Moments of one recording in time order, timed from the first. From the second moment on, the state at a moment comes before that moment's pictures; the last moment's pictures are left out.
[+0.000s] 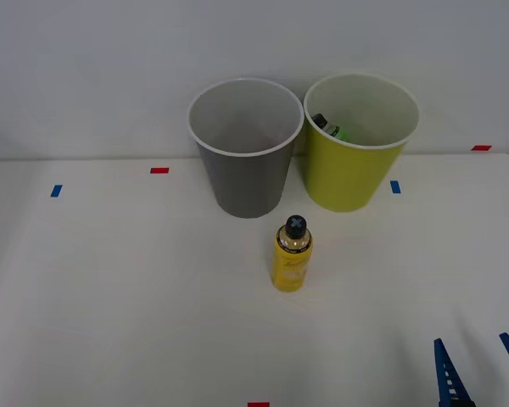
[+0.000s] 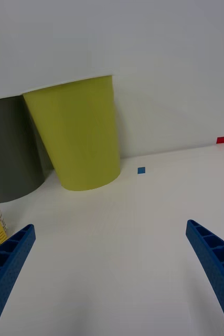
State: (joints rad) arm 0.81 -0.20 -0.04 -1.73 0.26 -0.86 0.93
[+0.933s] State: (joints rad) arm 0.81 -0.20 -0.04 -1.72 0.26 -0.86 0.93
